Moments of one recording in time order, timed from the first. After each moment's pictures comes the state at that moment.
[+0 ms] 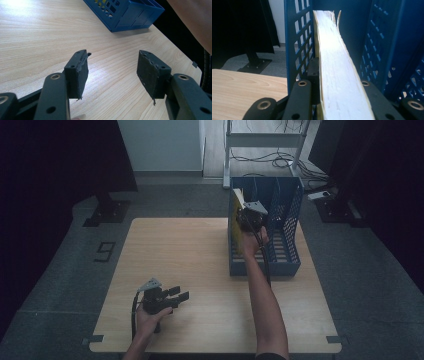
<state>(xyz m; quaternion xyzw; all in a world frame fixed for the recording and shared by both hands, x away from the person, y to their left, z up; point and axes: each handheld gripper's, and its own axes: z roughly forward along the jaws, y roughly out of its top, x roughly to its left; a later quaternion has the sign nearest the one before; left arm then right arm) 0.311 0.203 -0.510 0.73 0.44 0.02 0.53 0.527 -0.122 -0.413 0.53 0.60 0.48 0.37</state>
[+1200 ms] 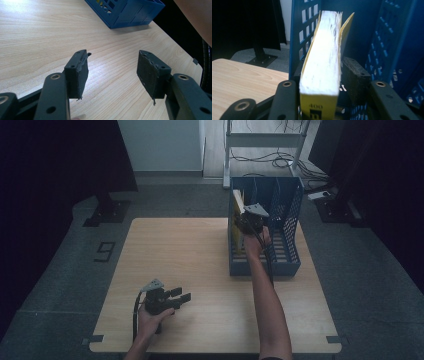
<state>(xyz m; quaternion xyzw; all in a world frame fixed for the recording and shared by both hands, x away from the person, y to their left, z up) 0.311 0.198 -0.513 0.73 0.44 0.02 0.52 0.525 -0.130 -0.423 0.48 0.63 0.48 0.37</state>
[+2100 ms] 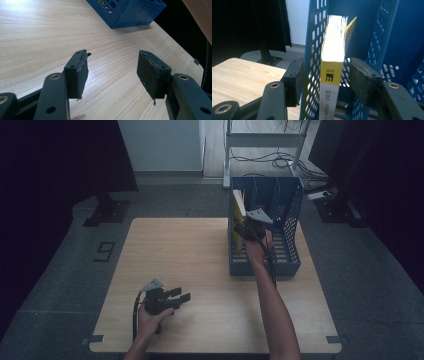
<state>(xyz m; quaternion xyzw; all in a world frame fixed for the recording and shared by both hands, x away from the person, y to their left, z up) 0.311 0.200 -0.513 0.73 0.44 0.02 0.52 0.494 -0.134 -0.418 0.47 0.63 0.50 0.36</state>
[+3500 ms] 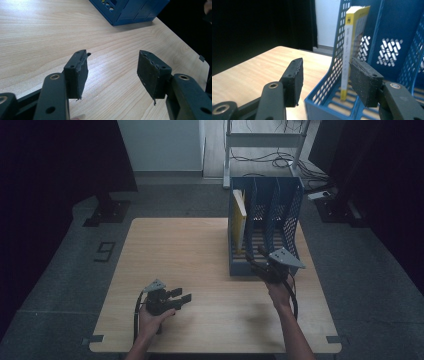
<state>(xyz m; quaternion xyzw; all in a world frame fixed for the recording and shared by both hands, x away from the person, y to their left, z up) 0.311 0.195 -0.514 0.74 0.44 0.03 0.50 0.354 -0.186 -0.435 0.41 0.65 0.57 0.30</state>
